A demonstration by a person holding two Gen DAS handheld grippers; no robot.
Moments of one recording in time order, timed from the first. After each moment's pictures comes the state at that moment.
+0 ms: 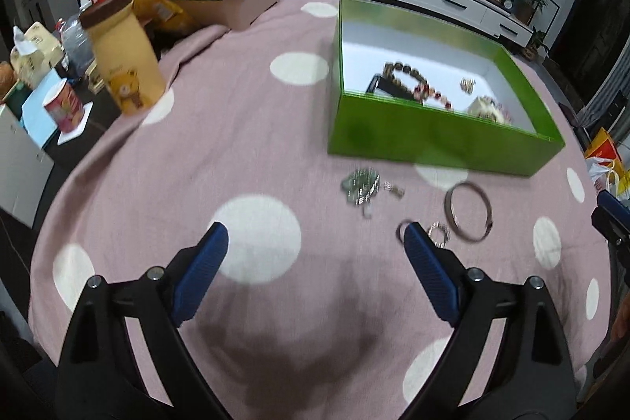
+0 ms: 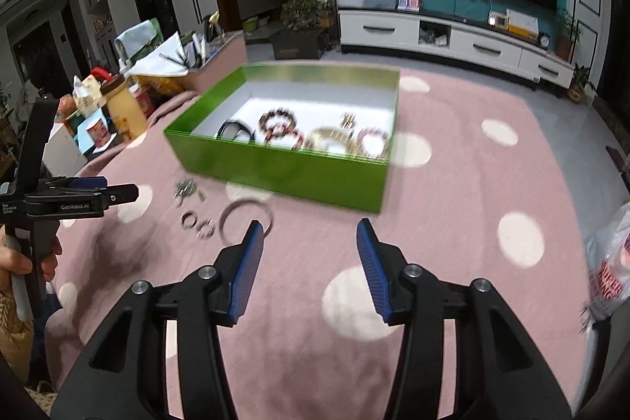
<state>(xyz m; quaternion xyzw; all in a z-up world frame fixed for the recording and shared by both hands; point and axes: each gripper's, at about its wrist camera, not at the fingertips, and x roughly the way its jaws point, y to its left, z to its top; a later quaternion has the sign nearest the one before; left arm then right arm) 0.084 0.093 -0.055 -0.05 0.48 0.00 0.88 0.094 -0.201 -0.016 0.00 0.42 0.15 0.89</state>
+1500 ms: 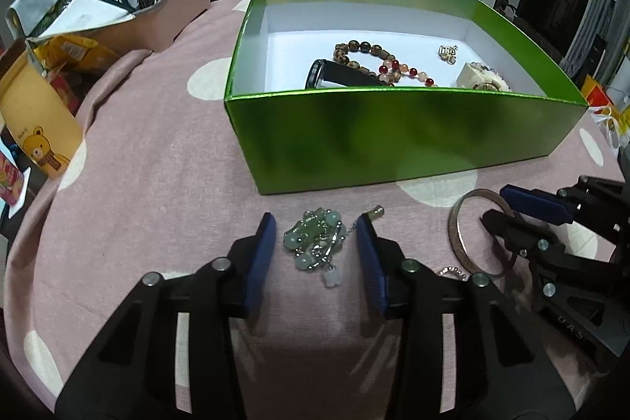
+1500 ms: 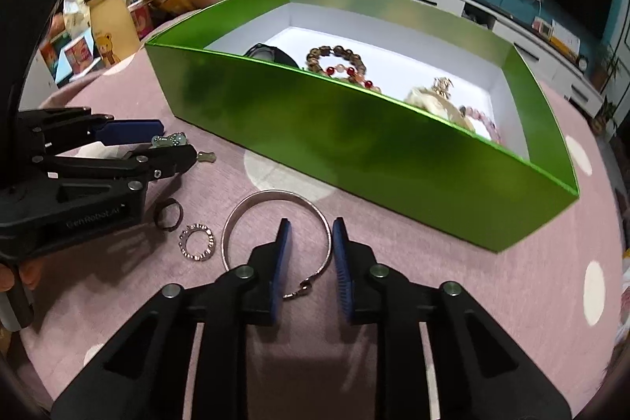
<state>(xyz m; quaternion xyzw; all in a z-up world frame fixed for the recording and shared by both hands) 0.146 0.052 -0.103 0.03 0.46 -0.07 0.88 0.163 -0.105 -0.099 -0.11 0.48 0.18 0.85</state>
